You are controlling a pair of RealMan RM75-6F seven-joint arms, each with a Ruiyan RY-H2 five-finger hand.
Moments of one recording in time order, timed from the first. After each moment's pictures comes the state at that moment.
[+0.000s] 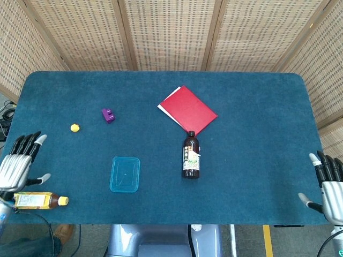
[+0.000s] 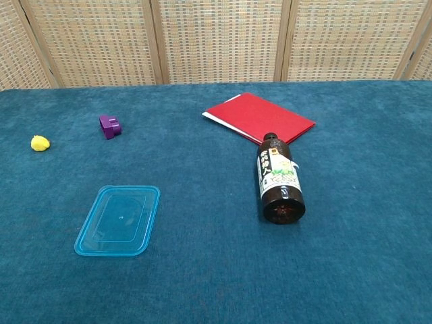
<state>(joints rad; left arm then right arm) -0.26 -1.09 -0.12 -1.60 1.43 1.24 0.06 0.01 -1.02 0.08 -1.74 -1.51 1.56 -0.14</state>
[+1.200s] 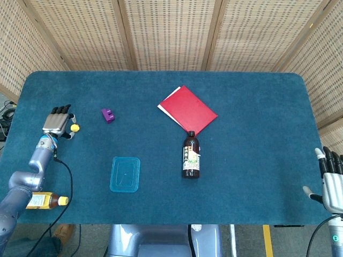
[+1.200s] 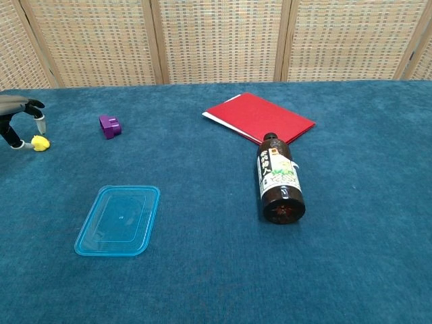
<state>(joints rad) -0.80 -1.73 -0.14 -0.36 1.34 0.50 -0.33 0.06 -1.09 0.13 -1.69 -1.33 1.48 -0.25</state>
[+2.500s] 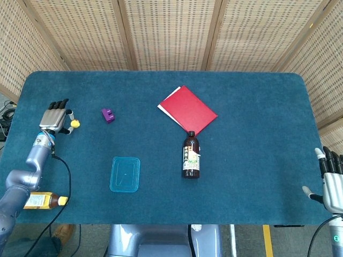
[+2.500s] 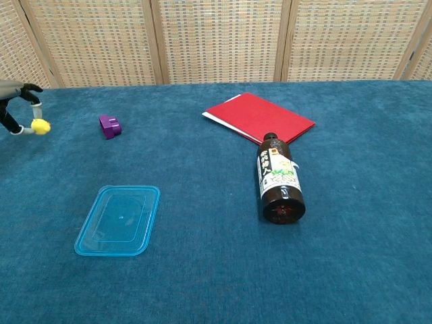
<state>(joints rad) -0.79 -1.69 -0.14 -0.39 1.37 0.59 -0.41 0.06 -1.08 0.13 -1.70 -1.34 1.49 -0.21</state>
